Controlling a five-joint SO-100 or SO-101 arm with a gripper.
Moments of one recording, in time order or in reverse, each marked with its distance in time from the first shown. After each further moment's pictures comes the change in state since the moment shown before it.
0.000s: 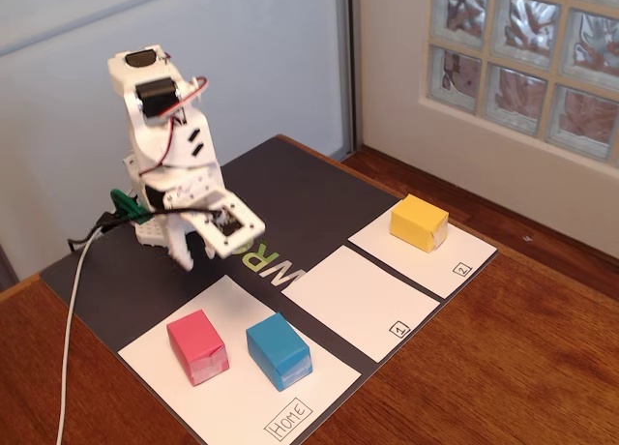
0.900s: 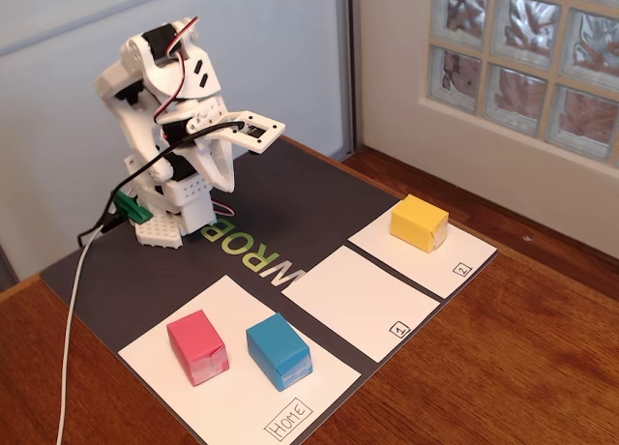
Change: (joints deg) arm -23.4 38.2 15.9 12.1 2.8
